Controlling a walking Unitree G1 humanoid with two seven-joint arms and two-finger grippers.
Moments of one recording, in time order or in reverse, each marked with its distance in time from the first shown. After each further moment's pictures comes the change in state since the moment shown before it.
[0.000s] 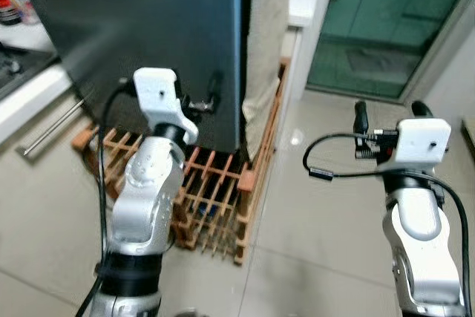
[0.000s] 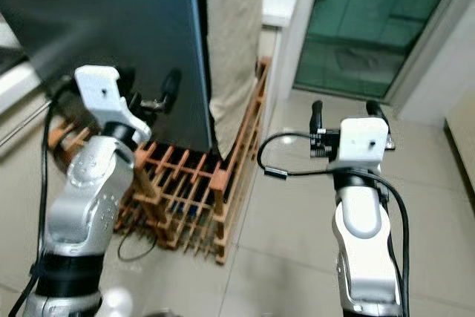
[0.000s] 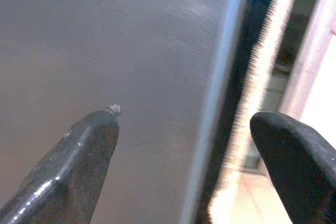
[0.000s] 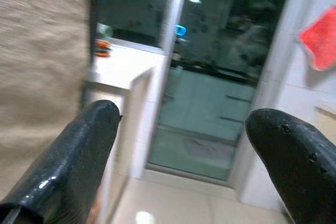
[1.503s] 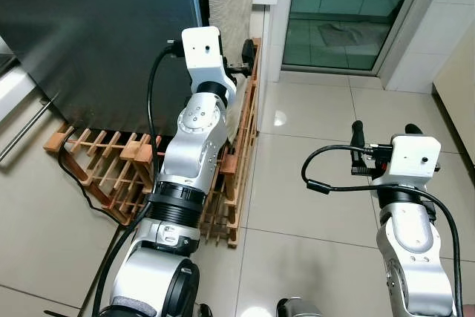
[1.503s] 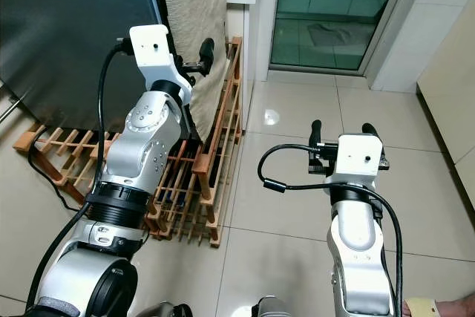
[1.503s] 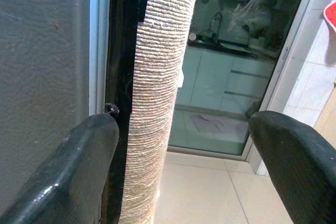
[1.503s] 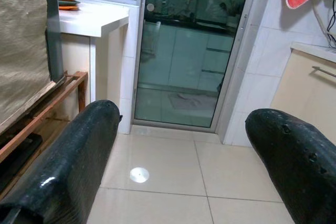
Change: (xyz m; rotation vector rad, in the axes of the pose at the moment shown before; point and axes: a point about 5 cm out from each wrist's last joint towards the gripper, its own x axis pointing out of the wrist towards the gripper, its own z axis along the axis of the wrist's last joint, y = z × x) left arm 0.065 -0.040 0.008 -0.064 0.005 0.058; right arm -0.014 0.003 -0.019 0.035 0.104 -0.034
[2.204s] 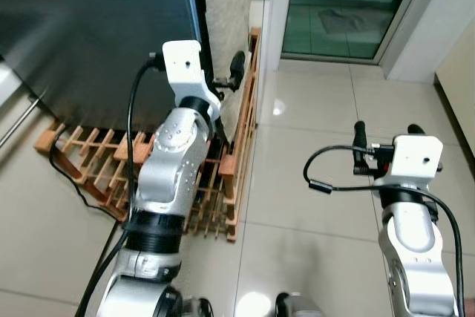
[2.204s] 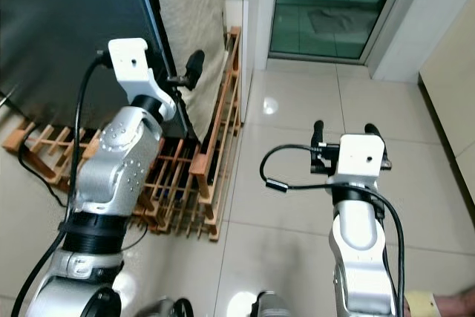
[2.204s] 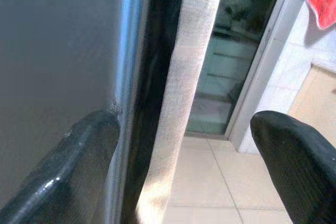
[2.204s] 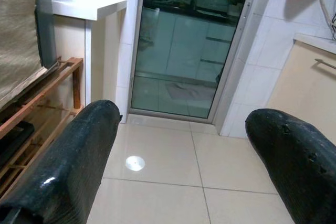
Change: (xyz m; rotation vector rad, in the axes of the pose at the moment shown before) left arm -0.044 0.025 -0.005 0.011 0.032 -0.116; right arm 0.001 -0.005 0.000 -0.018 -0.003 -0.007
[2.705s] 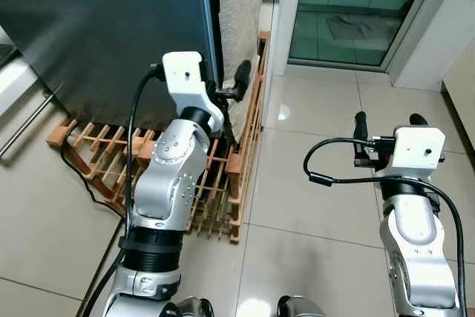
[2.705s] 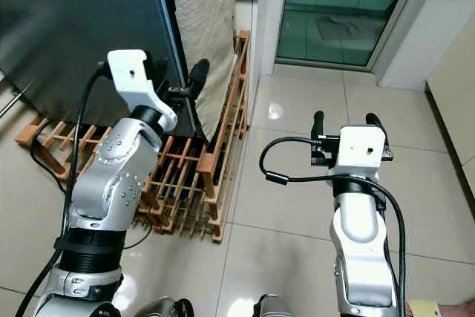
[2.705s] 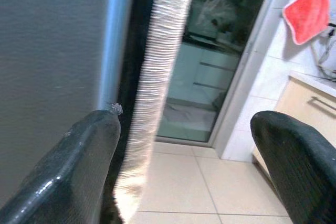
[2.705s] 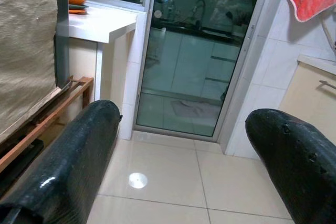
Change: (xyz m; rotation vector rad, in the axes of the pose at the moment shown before) left arm 0.002 -0.019 0.005 -0.063 -0.017 -0.074; right arm 0.008 0.001 0.009 -0.010 -0.042 0.006
